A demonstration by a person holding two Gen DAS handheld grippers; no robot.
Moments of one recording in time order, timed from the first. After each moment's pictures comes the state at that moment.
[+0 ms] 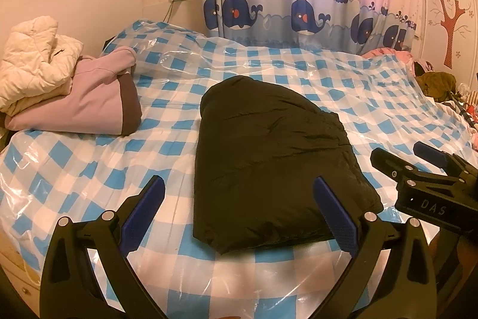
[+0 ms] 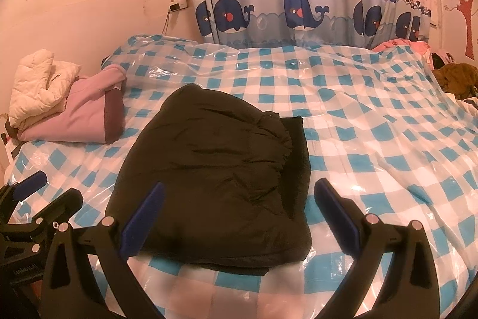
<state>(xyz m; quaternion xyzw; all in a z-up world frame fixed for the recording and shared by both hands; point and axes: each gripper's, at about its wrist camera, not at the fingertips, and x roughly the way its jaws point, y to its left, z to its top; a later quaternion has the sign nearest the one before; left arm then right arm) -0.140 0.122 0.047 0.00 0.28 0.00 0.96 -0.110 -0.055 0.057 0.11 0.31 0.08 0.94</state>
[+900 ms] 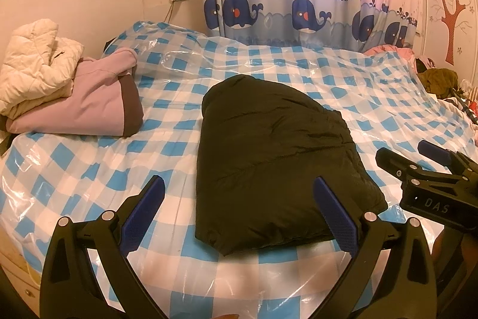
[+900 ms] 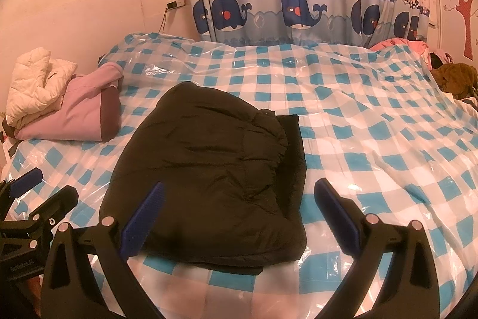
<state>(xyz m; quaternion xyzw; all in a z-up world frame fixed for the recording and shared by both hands) -0.140 0.121 0.047 0.01 0.28 0.00 0.96 -0.110 -0.060 0.056 0.11 0.32 0.08 0.94</state>
